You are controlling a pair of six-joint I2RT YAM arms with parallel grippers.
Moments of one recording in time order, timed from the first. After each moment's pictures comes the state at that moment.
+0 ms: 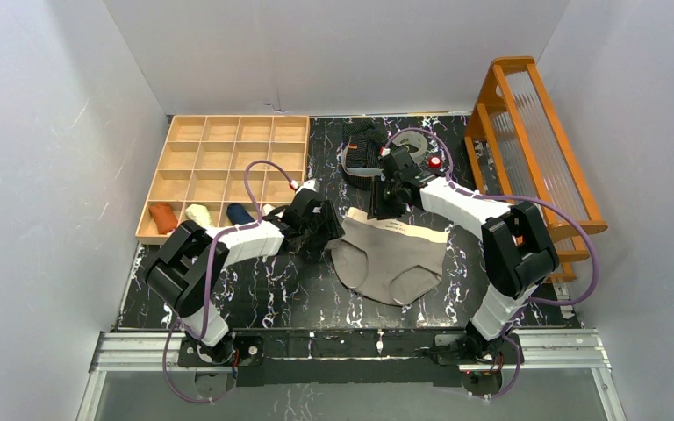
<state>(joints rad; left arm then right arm) -0.68 1.64 0.82 0.03 -0.02 -0.81 0.56 1.72 1.20 -0.47 -0.12 0.50</state>
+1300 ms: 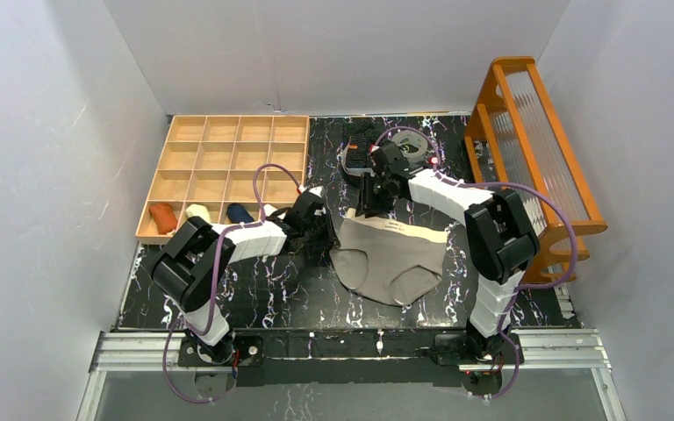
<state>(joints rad) -0.68 1.68 0.81 0.01 0.08 -0.73 0.57 1.86 1.31 -0.48 -0.23 0.53</state>
